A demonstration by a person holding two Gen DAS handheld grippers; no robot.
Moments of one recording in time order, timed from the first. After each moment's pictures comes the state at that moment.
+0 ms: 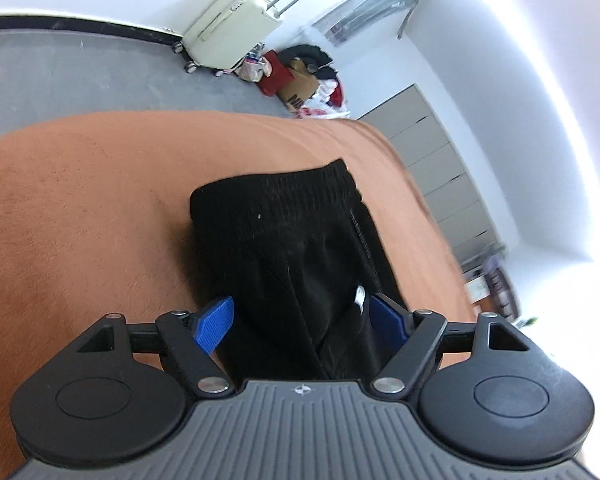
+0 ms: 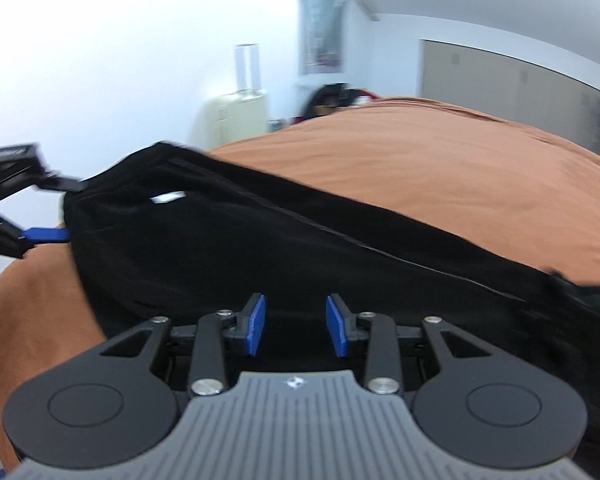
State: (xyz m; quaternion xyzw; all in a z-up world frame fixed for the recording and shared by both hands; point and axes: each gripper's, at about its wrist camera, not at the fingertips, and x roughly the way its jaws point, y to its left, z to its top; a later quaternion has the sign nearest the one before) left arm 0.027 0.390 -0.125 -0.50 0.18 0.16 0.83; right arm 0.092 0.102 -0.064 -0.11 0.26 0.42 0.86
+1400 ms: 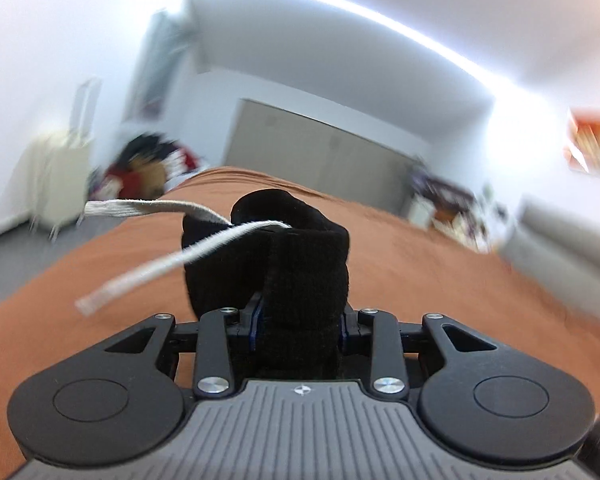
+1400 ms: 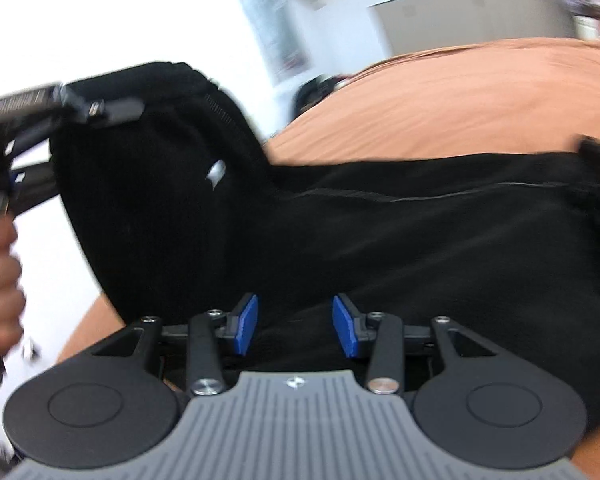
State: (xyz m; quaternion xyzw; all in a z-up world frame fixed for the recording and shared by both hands) left arm 0.083 0.216 -0.021 -0.13 0.15 0.05 0.98; right arm 0.117 0.070 -0.099 0.10 0.33 0.39 0.85
